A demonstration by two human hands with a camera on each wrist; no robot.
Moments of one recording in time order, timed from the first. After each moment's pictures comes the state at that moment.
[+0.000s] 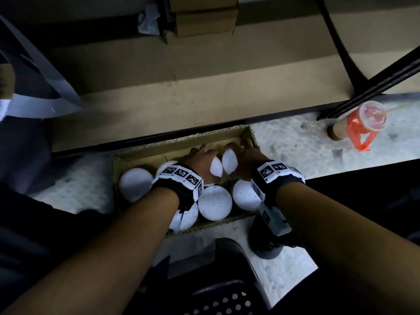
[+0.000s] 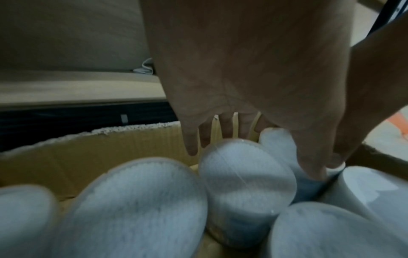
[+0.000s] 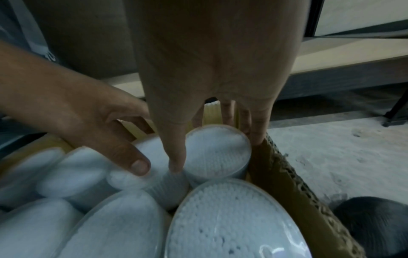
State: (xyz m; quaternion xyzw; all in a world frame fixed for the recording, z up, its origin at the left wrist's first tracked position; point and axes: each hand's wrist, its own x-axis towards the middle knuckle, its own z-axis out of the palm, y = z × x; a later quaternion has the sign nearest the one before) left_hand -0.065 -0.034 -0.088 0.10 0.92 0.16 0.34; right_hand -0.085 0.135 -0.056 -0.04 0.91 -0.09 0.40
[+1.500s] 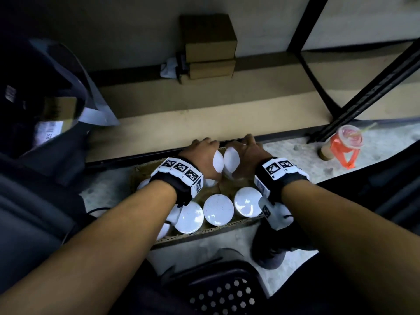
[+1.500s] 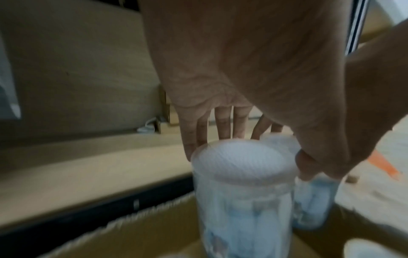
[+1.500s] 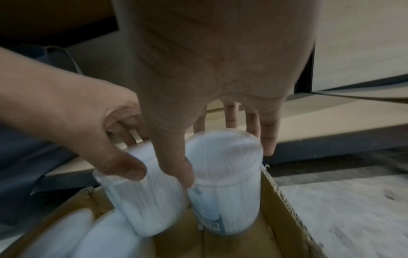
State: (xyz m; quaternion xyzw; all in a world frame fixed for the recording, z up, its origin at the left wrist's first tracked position) left_hand -0.057 -0.043 0.016 0.13 0.96 0.10 0.21; right_hand -0.065 0.127 0.026 -0.08 0.95 -0.10 0.27
